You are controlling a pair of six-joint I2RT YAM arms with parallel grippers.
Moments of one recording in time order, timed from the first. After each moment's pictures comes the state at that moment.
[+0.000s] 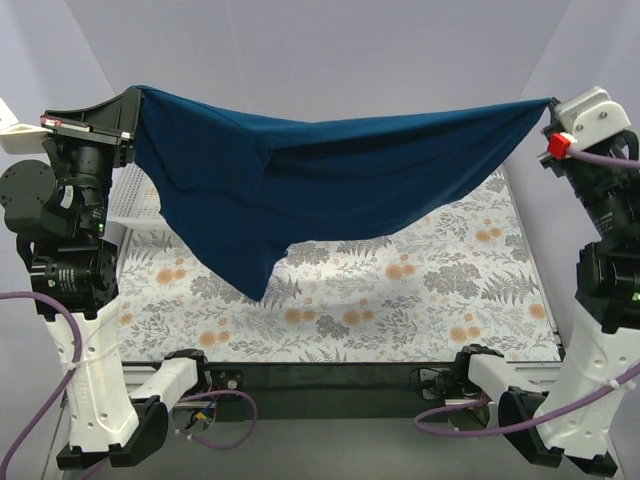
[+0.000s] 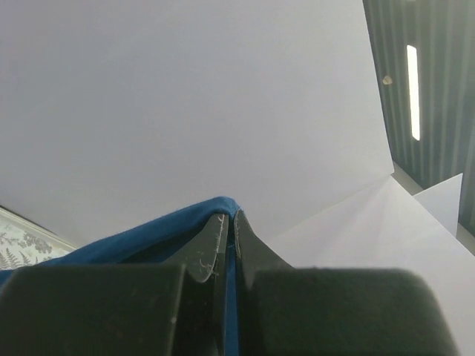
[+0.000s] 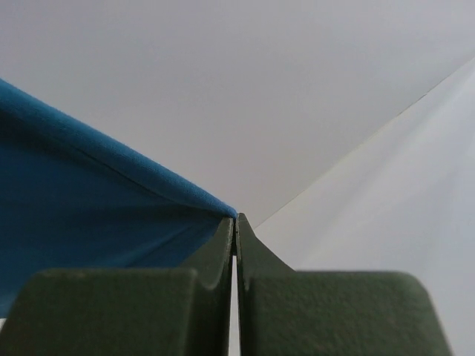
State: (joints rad) left arm 0.04 1.02 1.76 -0.42 0.04 -1.11; right arm -0.11 1.05 1.97 -0.68 -0.45 -0.62
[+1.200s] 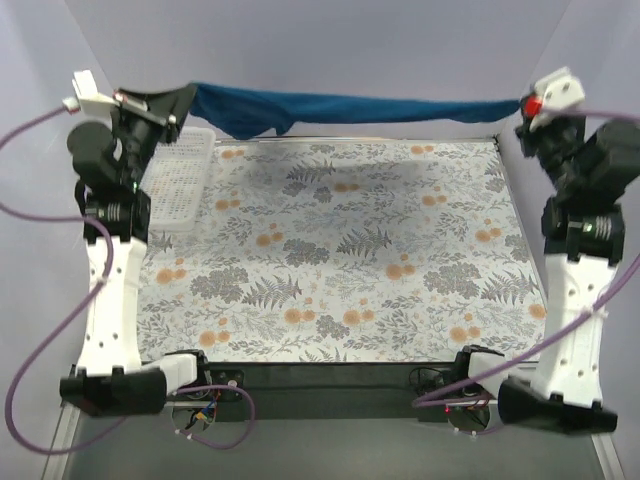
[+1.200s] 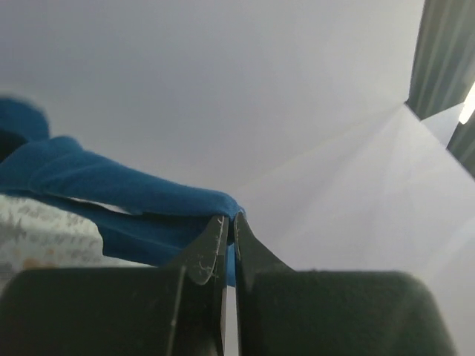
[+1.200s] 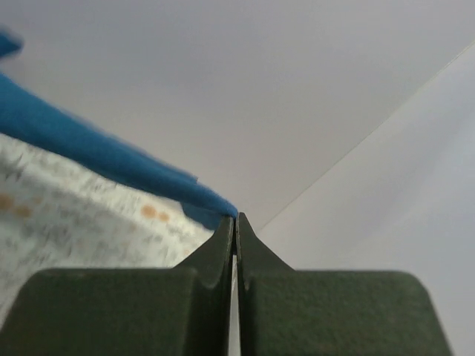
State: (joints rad) left arm 0.04 1.25 1.57 -0.07 0.31 -1.18; right arm -0.13 1.15 1.66 -0.37 -0.39 -0.48
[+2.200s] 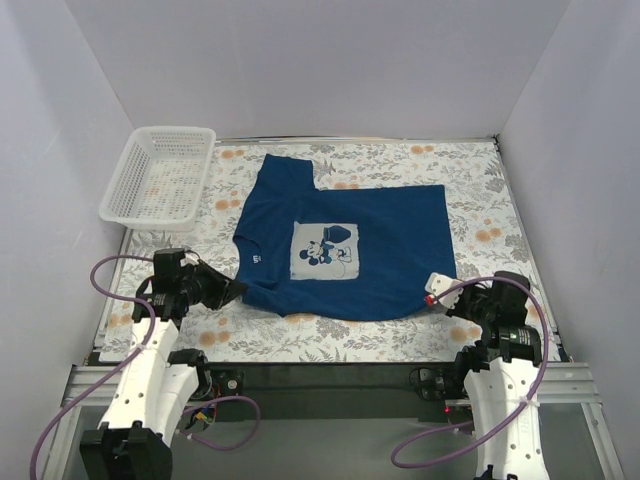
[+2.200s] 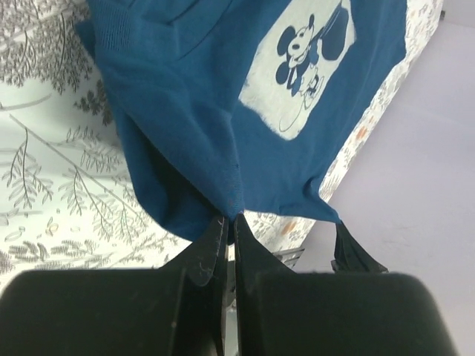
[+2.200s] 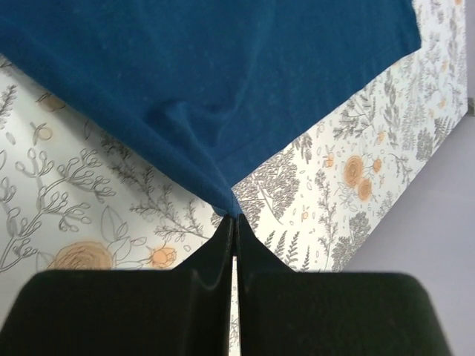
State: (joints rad) left arm 0.03 0.73 0.51 -0.62 0.49 -1.00; right arm -0.13 0.38 0.41 -0.79 -0.44 -1.25
